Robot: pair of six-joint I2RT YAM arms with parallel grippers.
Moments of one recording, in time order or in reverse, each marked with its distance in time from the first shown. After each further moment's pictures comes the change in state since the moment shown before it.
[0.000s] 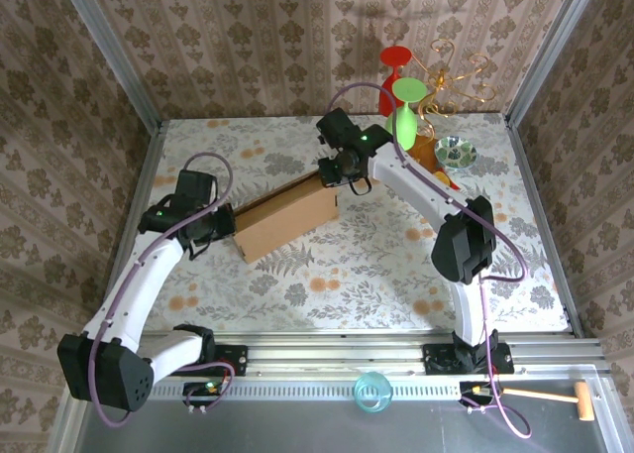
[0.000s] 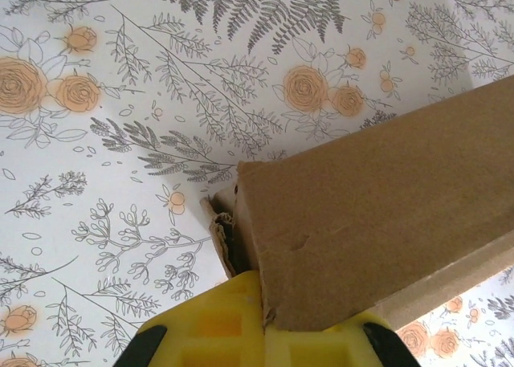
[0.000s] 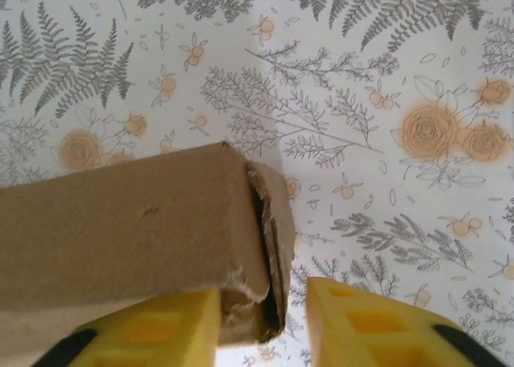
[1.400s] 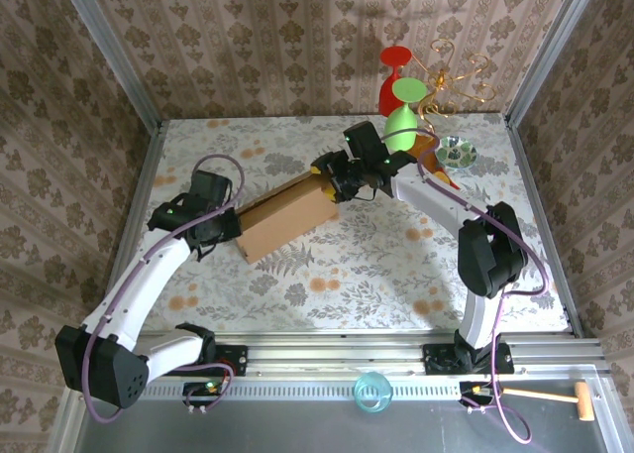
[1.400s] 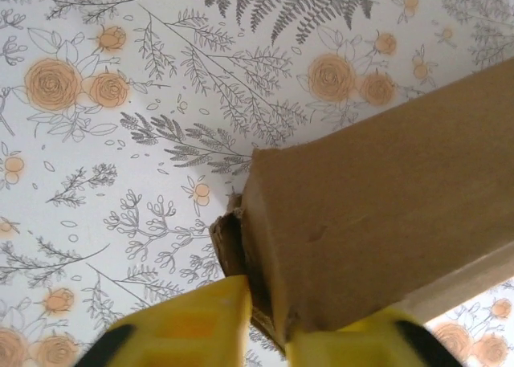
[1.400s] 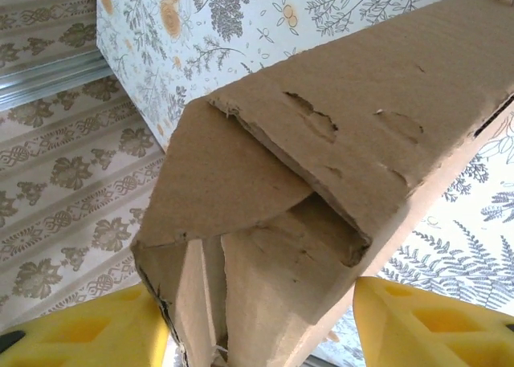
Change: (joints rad) left arm -0.105 0.020 0.029 -0.062 -0.135 -0.043; right arm -0.085 -0.178 -0.466 0.594 -0.430 1.136
